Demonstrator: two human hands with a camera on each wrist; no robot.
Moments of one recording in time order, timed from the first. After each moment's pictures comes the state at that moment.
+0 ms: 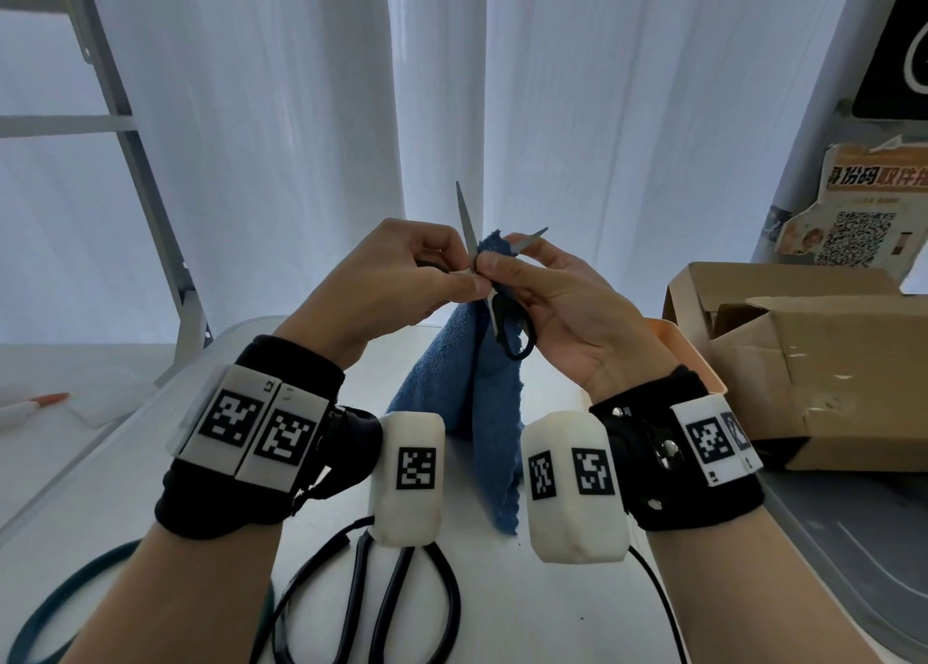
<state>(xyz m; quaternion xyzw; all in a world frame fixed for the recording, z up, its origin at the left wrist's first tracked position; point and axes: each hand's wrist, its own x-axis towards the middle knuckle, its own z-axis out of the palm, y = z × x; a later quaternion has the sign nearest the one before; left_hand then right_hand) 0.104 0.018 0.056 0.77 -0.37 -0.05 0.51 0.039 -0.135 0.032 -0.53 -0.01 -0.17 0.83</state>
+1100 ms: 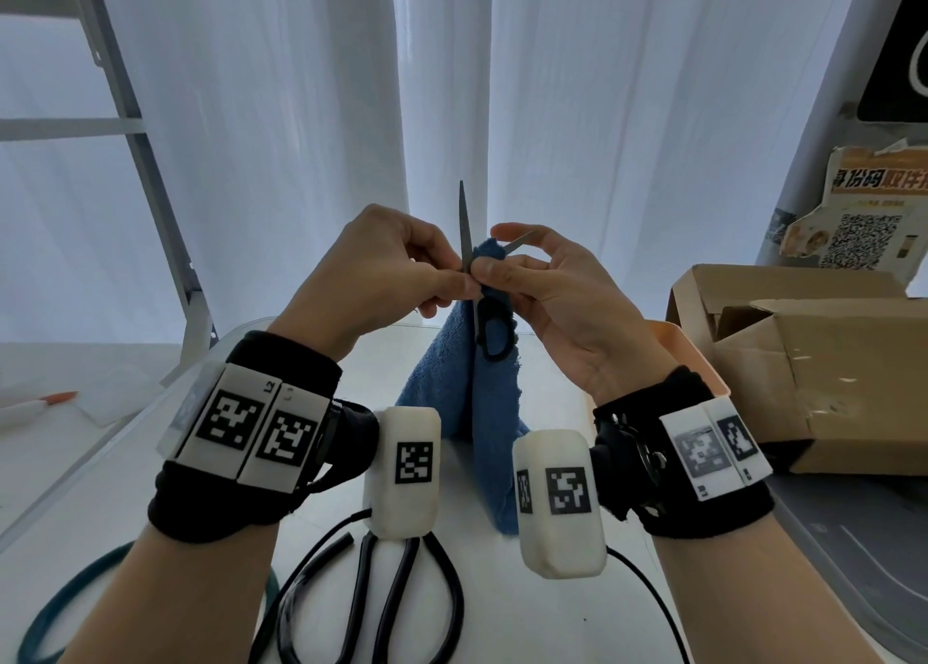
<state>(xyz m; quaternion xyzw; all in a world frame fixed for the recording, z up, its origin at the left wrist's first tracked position) 0.105 0.026 0.061 0.79 -0.34 0.02 0.50 0.039 -0.132 0.034 -0.61 -0.01 -0.22 0.76</state>
